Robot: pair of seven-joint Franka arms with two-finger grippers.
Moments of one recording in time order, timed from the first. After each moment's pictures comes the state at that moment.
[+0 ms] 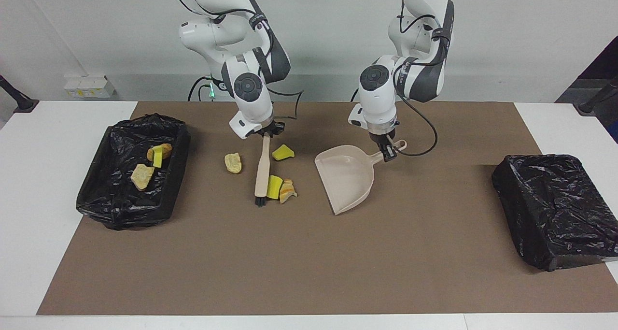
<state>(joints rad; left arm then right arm) -0.60 0.11 0.05 -2.04 0.26 2.00 0.70 0.31 0.05 0.13 -2.19 0.16 1.92 0.42</state>
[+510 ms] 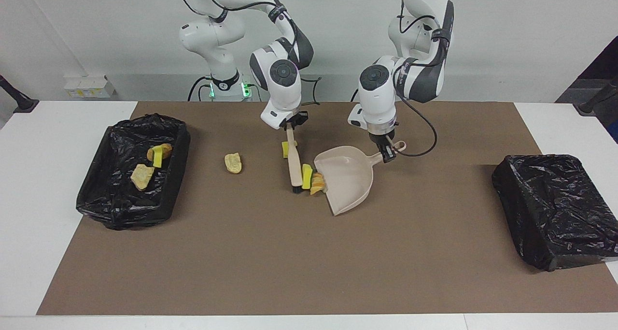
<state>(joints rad) -0.60 0.11 0.05 -2.04 0.27 2.01 0.70 0.49 0.05 0.13 -2.19 0.24 1.98 0.34</state>
